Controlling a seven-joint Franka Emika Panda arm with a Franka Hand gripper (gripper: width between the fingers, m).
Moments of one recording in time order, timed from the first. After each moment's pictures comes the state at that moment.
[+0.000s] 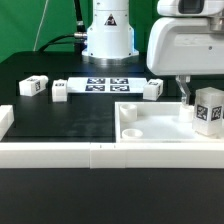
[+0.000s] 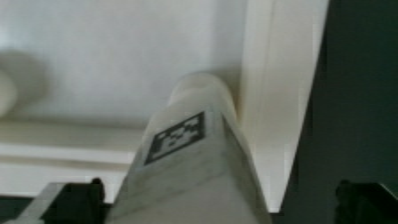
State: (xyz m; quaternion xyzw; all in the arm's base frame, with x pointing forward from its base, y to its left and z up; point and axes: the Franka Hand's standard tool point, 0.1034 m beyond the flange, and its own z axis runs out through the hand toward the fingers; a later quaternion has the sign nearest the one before) arm 0.633 0.126 0.078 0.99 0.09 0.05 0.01
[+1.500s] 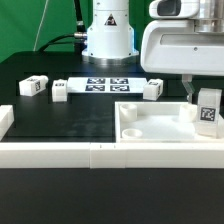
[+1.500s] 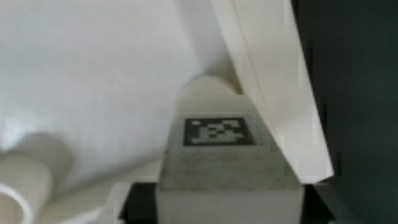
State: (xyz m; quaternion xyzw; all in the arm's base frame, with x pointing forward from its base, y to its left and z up) arm 0.632 0.120 0.076 0.96 -0.28 0.05 -0.02
